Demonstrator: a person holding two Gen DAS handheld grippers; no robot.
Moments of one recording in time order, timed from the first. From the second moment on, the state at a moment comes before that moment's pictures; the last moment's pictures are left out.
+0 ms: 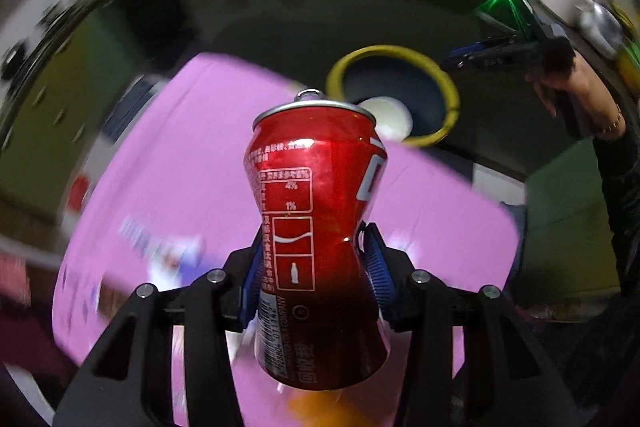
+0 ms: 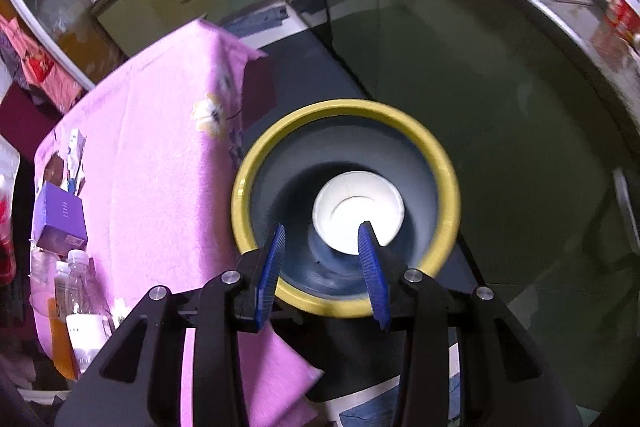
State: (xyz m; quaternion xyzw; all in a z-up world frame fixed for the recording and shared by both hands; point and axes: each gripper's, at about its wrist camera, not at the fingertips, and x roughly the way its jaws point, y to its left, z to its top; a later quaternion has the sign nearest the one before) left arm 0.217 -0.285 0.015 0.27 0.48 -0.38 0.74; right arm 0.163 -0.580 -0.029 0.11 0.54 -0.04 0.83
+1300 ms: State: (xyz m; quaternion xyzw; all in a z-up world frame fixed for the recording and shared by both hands) left arm 0.251 -0.405 -0.005 0.20 0.46 -0.41 0.76; right arm 0.082 -0.603 -0.024 0.12 0.55 -0.04 0.83
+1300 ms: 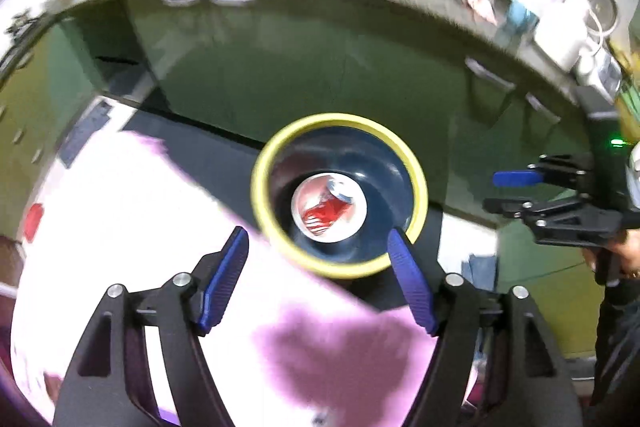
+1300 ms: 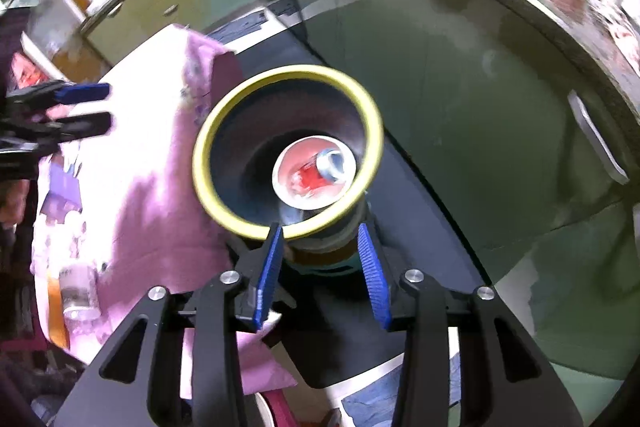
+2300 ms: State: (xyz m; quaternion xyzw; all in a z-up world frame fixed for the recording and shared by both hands) left arm 0.129 -0.018 -0.027 -0.02 0.45 -0.21 0.87; right arm 0.139 -0.274 -0.074 -0.07 0.69 0.21 0.69
